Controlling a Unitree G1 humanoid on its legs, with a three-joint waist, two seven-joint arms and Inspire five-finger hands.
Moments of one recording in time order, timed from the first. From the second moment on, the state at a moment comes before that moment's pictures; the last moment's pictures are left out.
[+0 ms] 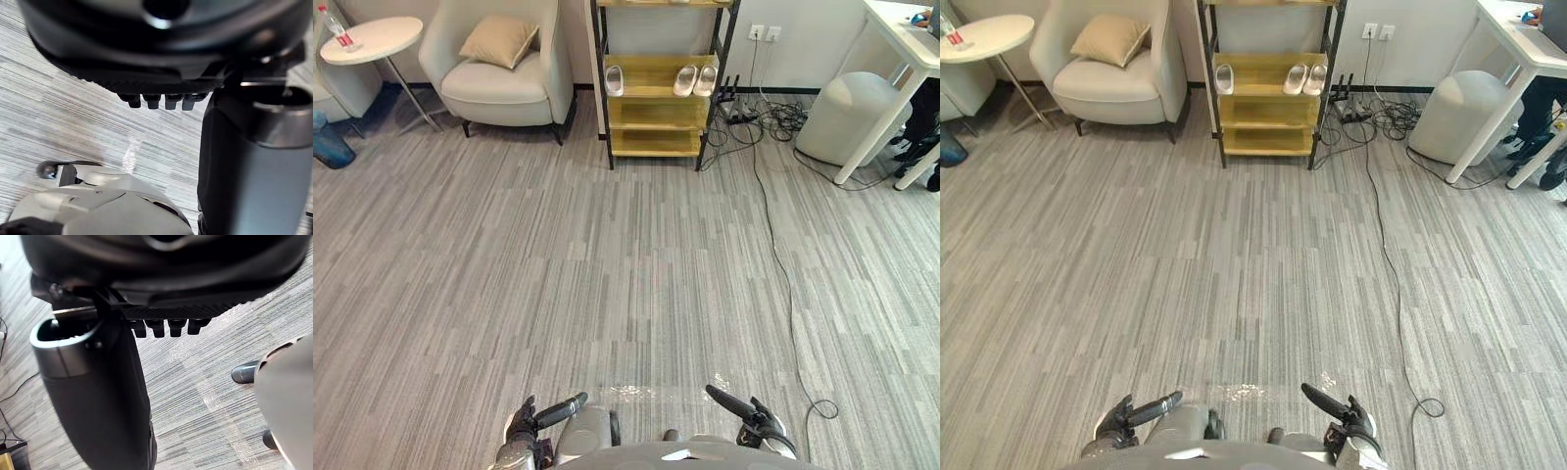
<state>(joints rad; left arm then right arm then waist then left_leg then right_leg) 0.11 0.08 0.19 1.00 -0.17 -0.09 0.09 0.04 -0.06 -0.26 1.10 0.28 -0.05 -0.14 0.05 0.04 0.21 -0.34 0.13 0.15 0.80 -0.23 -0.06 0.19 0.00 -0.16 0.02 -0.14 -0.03</state>
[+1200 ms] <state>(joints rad) 0.02 0.03 0.18 0.95 -0.11 -0.09 0.09 0.01 -0.06 -0.21 1.03 0.24 -0.05 -0.12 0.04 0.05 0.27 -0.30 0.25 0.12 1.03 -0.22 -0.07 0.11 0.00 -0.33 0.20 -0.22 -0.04</state>
